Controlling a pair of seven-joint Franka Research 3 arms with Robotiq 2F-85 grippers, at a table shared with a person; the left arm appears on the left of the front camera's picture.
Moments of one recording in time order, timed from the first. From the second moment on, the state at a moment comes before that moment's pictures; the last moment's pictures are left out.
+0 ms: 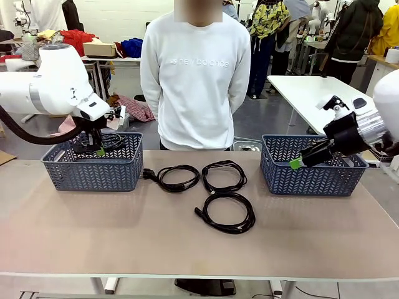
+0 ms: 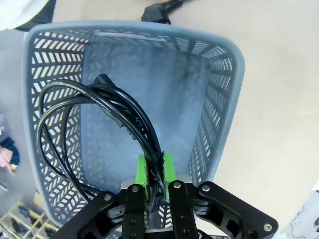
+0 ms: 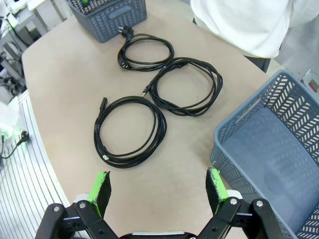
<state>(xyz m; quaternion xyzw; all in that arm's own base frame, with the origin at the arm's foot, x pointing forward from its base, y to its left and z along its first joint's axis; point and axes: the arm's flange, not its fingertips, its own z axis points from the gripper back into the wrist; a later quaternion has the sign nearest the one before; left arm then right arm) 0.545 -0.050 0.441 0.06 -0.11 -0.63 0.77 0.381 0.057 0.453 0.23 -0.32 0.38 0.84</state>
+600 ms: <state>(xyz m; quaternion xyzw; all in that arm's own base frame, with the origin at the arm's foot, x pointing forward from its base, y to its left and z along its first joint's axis) 0.553 -0.048 0.451 0.07 -0.12 -0.62 0.77 0.381 0.057 0.452 0.23 -0.32 0.38 0.84</state>
